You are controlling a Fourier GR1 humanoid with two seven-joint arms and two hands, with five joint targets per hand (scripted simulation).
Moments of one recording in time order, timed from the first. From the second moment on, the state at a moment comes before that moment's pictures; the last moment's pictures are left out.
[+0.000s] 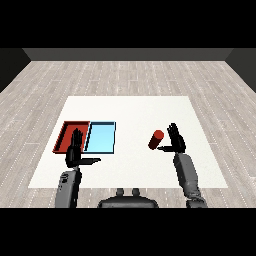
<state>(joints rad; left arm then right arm) 0.02 0.04 0.07 -1.61 0.08 -0.05 -0.37 -0.35 -0.15 -0.21 -0.95 -0.21 0.27 -0.43</state>
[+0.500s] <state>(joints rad) 0.03 0.05 0.08 -1.61 0.08 -0.06 -0.38 -0.42 -0.14 -0.21 -0.78 -0.22 0.27 -0.52</state>
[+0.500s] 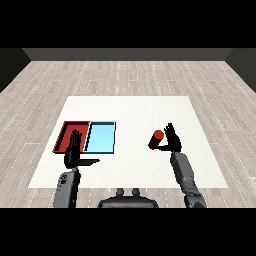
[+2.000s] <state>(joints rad) 0.02 0.04 0.07 -1.65 0.08 -0.03 -0.34 -0.55 -0.13 -0.19 -0.58 -0.22 0.25 -0.56</state>
